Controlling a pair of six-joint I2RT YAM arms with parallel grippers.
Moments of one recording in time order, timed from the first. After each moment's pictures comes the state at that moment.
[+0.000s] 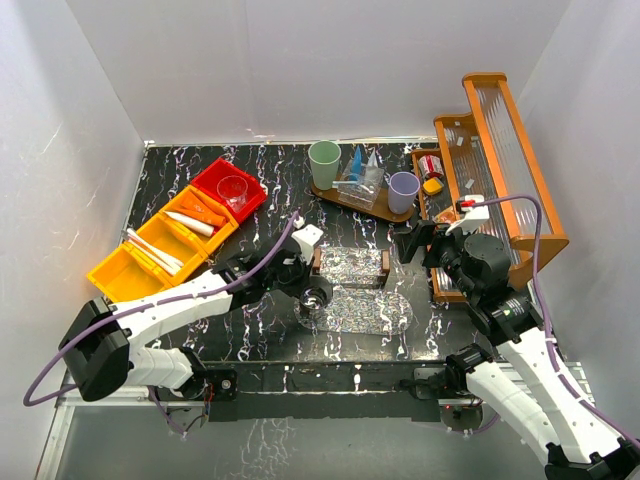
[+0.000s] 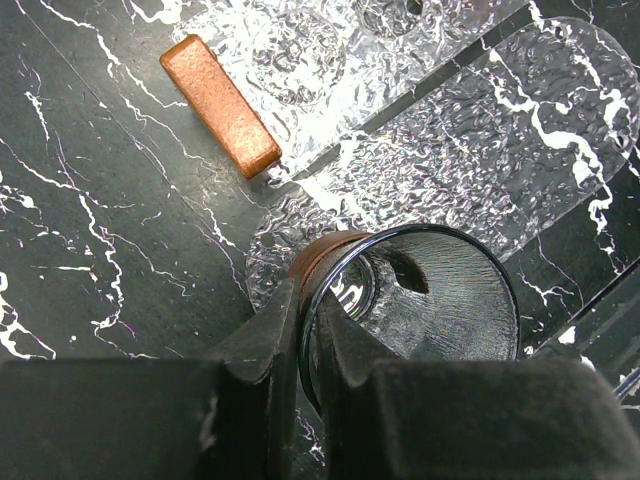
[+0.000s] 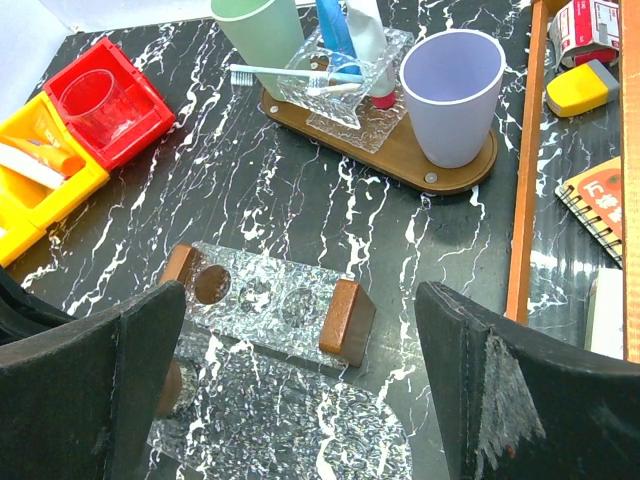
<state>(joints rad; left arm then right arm) -0.89 1.27 0.81 -0.30 -0.04 -0.22 0.40 0.60 0.70 -0.32 0.08 0.33</state>
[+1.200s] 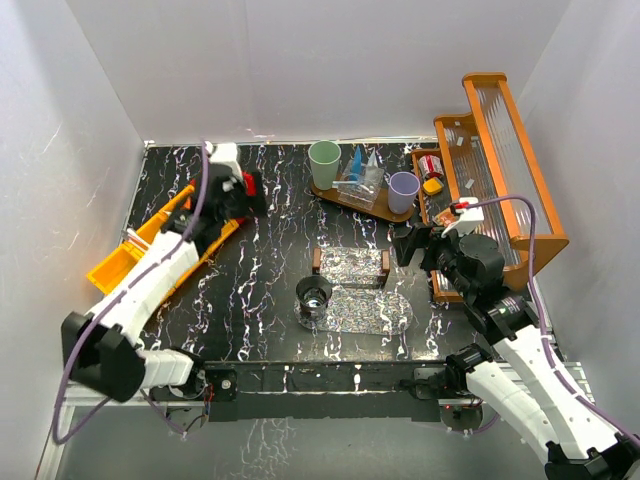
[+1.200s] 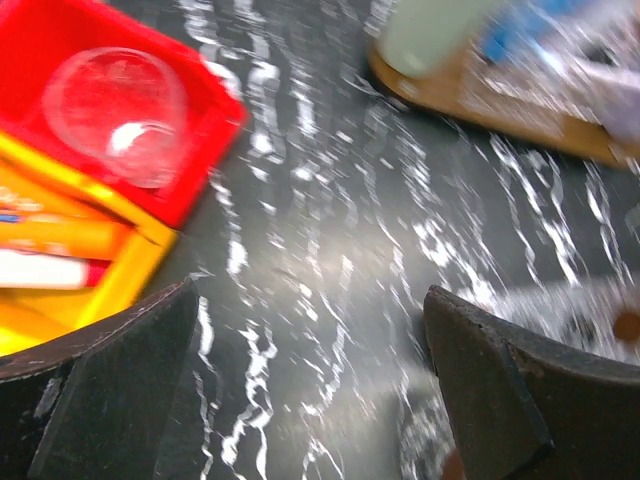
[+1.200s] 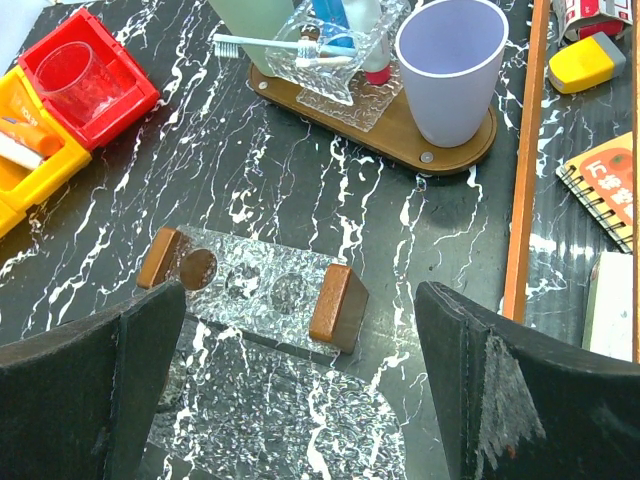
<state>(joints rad) -0.45 1.24 1.06 -0.35 -0.19 -0.25 0.40 0.61 0.67 -0.32 0.08 0.32</state>
